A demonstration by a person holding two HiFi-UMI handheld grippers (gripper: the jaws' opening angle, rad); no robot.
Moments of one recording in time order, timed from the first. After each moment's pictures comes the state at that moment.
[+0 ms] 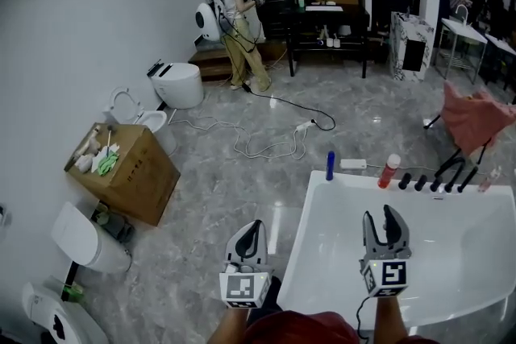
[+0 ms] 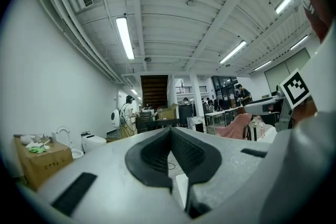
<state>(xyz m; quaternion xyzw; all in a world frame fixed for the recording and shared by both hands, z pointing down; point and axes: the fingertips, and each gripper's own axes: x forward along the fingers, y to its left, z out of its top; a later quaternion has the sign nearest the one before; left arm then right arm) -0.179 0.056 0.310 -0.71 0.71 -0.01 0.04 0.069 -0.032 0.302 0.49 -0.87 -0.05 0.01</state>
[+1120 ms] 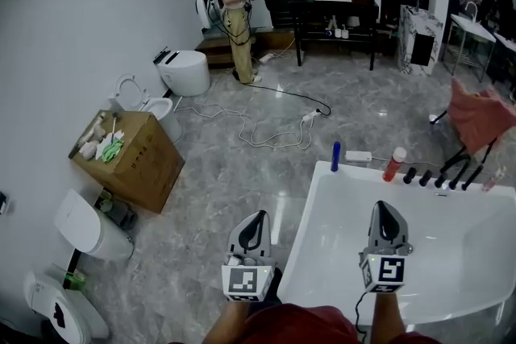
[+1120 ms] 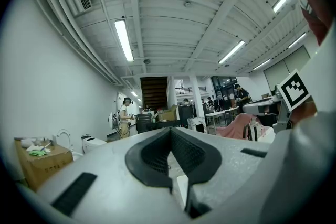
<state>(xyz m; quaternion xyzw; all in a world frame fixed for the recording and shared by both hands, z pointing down) -0.173 0.060 0.309 -0.70 0.71 -0.01 0.05 0.064 -0.032 0.307 0.50 -0.86 -0.07 0.01</state>
